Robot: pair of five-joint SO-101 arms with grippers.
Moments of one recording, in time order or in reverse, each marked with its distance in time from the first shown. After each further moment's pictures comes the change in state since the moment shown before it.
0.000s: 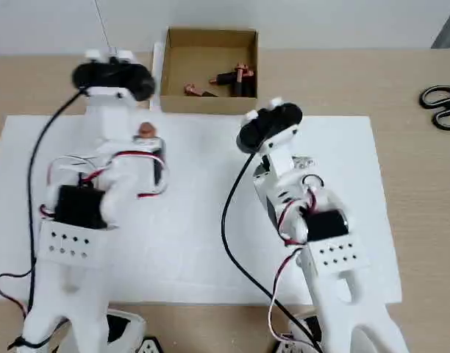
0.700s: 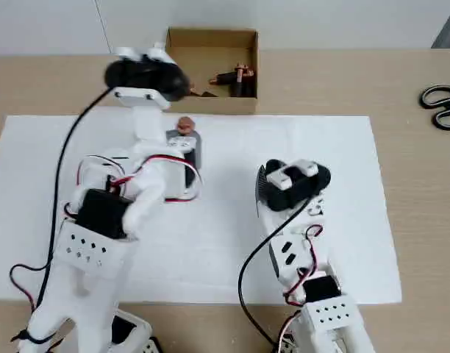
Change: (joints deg) left arm 10.6 -0.1 0.0 -4.7 7.3; right arm -0.4 -26.5 42.3 -44.4 -9.8
